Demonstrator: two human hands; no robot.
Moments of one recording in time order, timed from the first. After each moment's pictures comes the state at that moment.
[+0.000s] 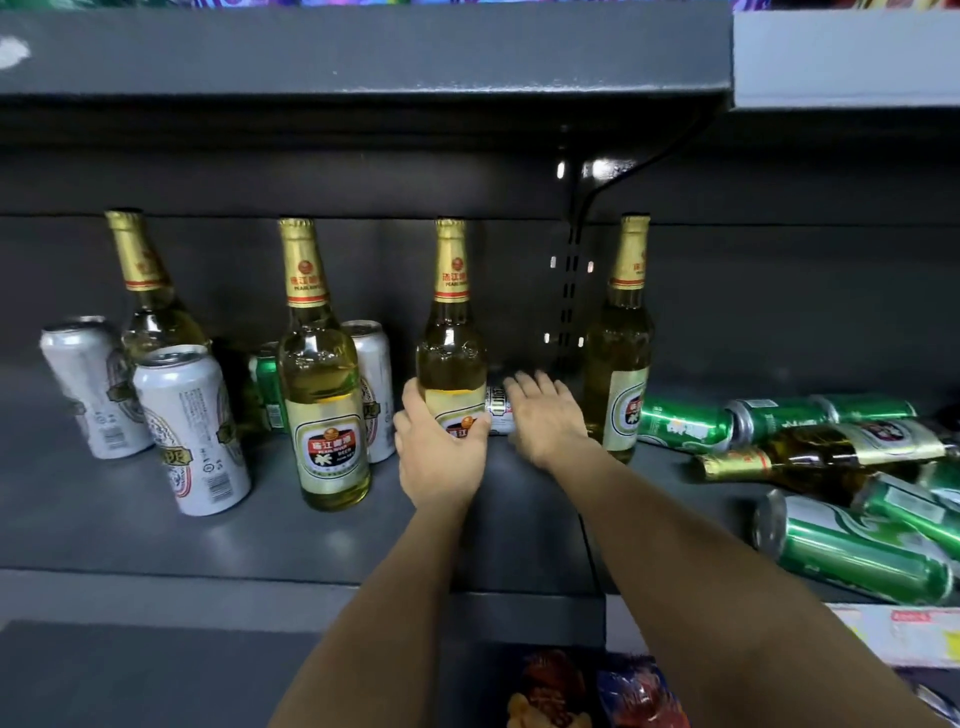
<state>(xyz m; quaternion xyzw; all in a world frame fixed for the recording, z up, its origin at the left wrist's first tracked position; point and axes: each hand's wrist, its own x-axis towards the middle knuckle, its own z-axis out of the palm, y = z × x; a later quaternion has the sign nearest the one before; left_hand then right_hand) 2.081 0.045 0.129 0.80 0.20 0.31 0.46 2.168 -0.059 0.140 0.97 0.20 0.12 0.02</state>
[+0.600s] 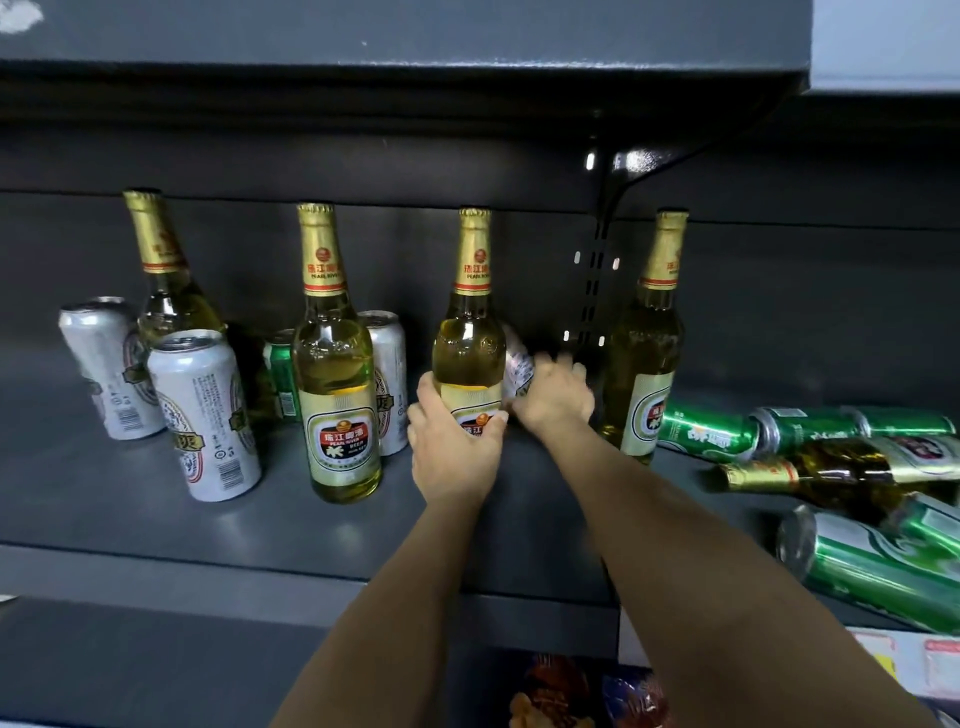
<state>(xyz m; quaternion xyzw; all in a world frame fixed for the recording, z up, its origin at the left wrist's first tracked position) 2.081 0.046 0.131 0.81 0.19 0.31 0.46 2.180 -0.038 0.157 0.97 0.05 0.15 -0.18</state>
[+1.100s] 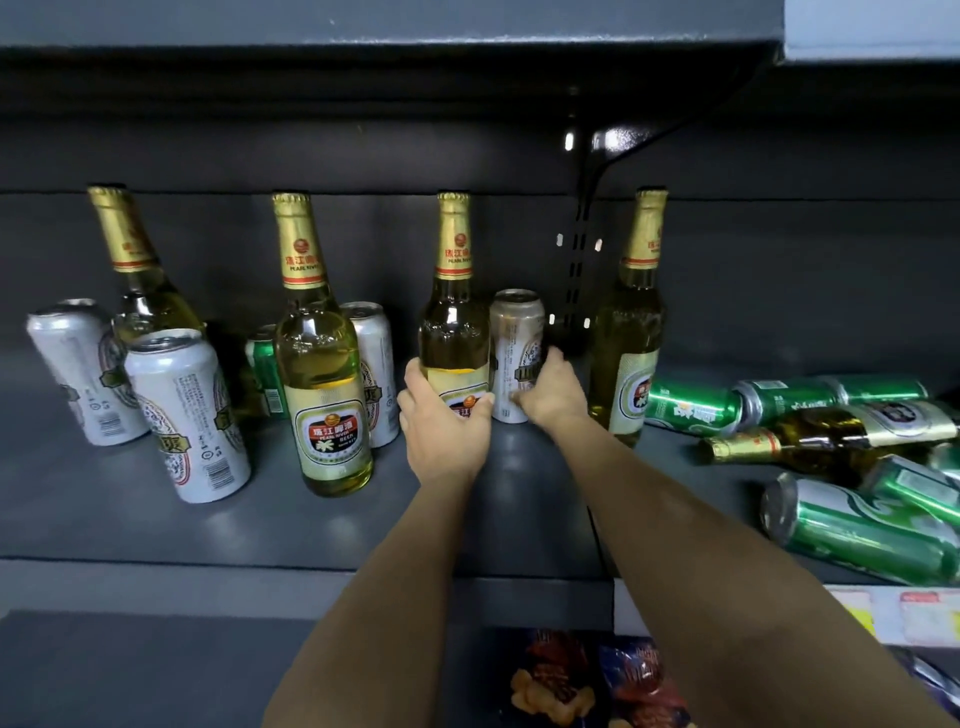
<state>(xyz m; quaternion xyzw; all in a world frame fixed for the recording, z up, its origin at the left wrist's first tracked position) 2.087 0.047 0.134 0.80 0.18 0.31 0.48 2.175 -0.051 0.146 0.92 0.01 0.08 -0.38</state>
